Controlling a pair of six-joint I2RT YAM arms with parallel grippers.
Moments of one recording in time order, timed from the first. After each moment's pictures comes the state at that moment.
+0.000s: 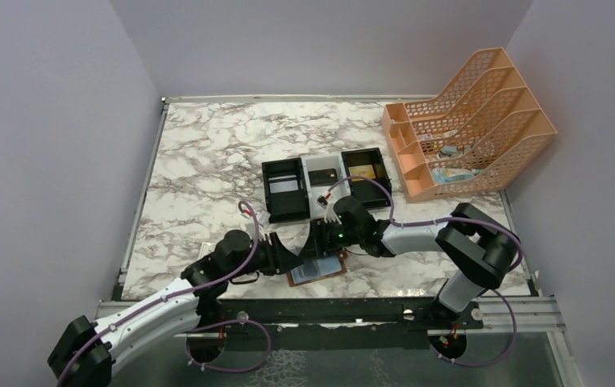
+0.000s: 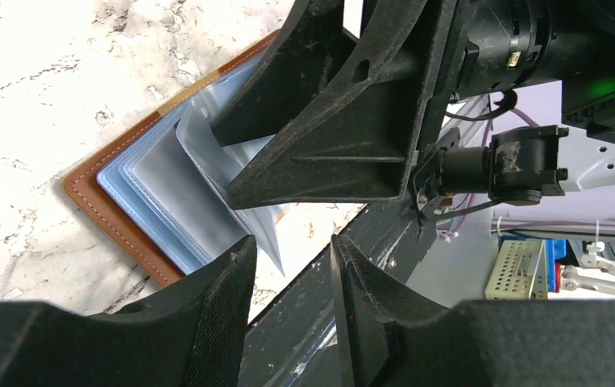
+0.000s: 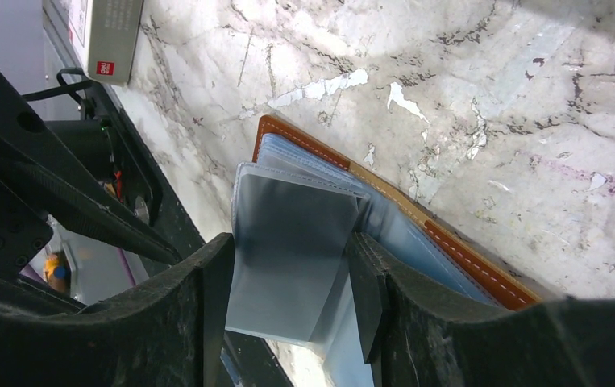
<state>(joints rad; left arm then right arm) -0.81 0.63 0.14 0.05 0.24 -0.93 0.89 1.65 0.63 0.35 -0.39 0.70</state>
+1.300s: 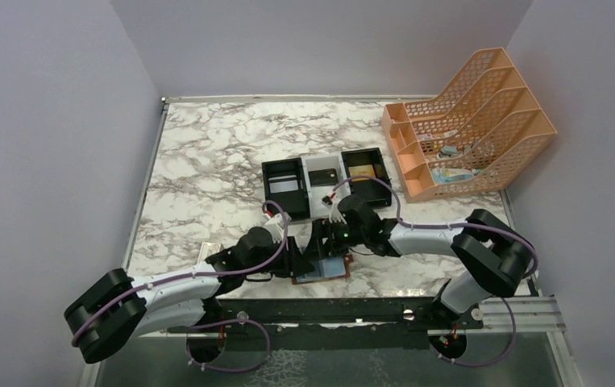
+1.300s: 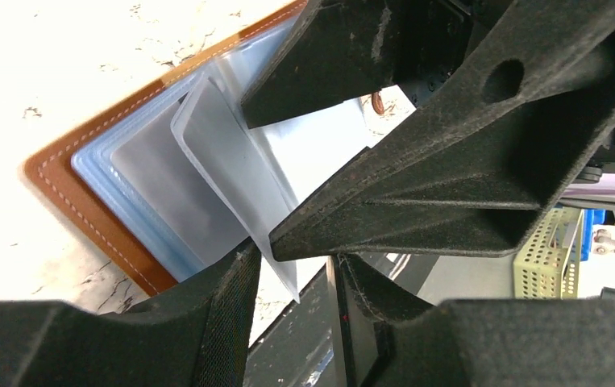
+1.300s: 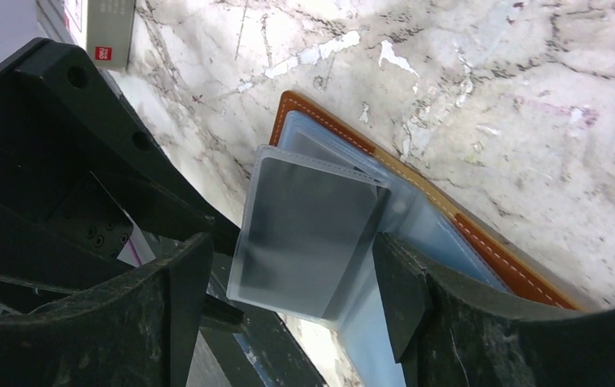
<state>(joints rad) -0.89 0.99 0.18 0.28 0.24 -0.91 0.89 1.57 0.63 0.25 -0.42 0.72</state>
